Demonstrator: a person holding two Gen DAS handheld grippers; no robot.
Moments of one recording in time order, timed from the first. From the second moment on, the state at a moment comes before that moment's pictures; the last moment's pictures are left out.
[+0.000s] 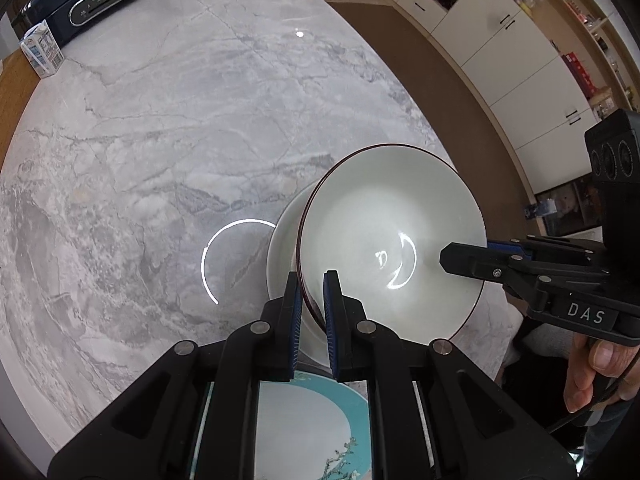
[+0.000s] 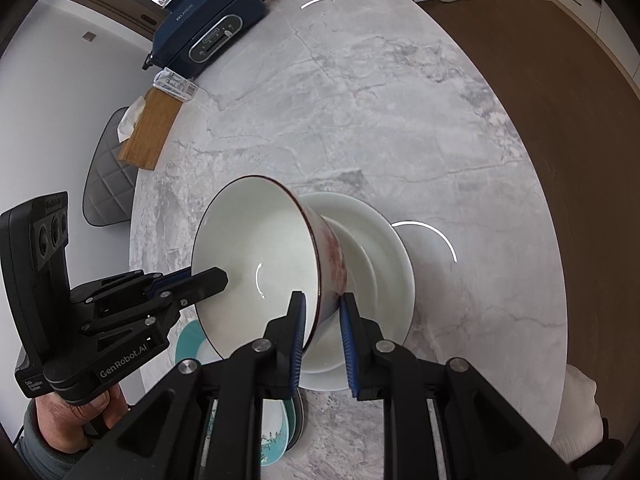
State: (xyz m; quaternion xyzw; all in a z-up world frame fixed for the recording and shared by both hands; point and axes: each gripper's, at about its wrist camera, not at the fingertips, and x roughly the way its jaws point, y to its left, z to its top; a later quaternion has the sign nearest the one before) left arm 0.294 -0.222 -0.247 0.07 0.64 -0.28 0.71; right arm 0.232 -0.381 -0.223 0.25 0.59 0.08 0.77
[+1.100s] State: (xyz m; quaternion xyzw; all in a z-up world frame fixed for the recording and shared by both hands) left arm 0.274 -0.244 -0.271 0.14 0.63 -0.27 0.72; right arm 0.226 -0.363 -0.239 0.21 0.61 0.05 0.76
